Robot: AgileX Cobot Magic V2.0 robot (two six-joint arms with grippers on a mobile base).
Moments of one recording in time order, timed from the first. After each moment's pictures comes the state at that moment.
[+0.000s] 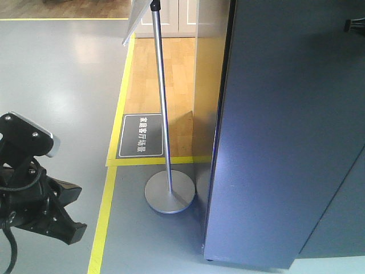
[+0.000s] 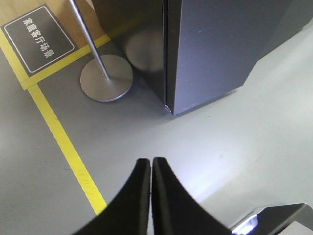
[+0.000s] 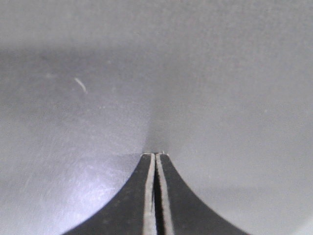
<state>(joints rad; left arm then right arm) -0.55 1.05 -0.76 0.05 0.63 -0.05 -0.18 1.73 -1.58 0.01 0.32 -0.09</state>
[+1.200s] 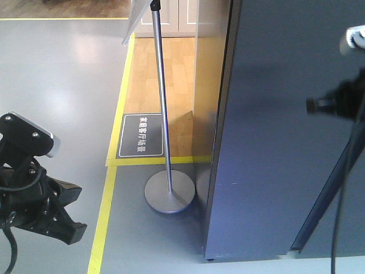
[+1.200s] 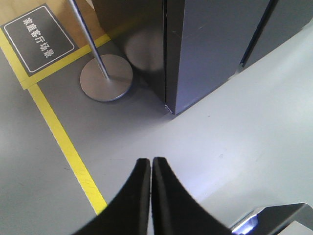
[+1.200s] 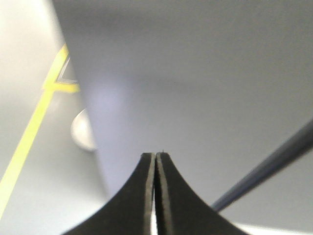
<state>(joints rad) -0.55 1.05 -0.76 0.05 0.63 -0.05 0.05 1.22 -1.02 0.04 0.49 -0.17</state>
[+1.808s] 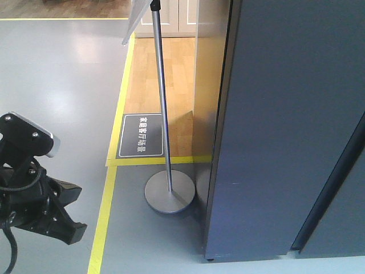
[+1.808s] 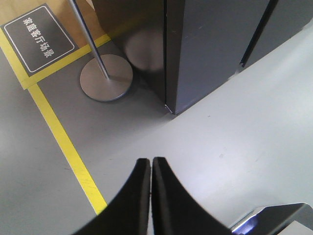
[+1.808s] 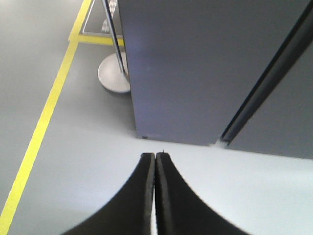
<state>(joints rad) -0.55 1.05 -0.76 0.05 0.63 -0.05 0.06 0.49 -0.65 0.05 0.97 -0.11</state>
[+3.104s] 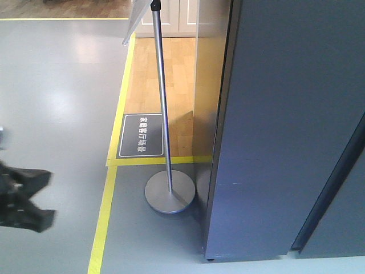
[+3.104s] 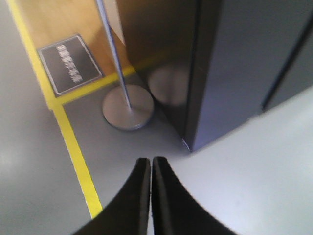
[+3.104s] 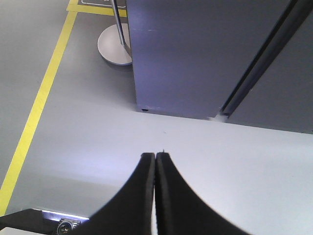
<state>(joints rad) -0.40 0.88 -0.65 0.04 0.50 -0.06 0.06 0.32 -0.58 0.04 1.14 -0.11</state>
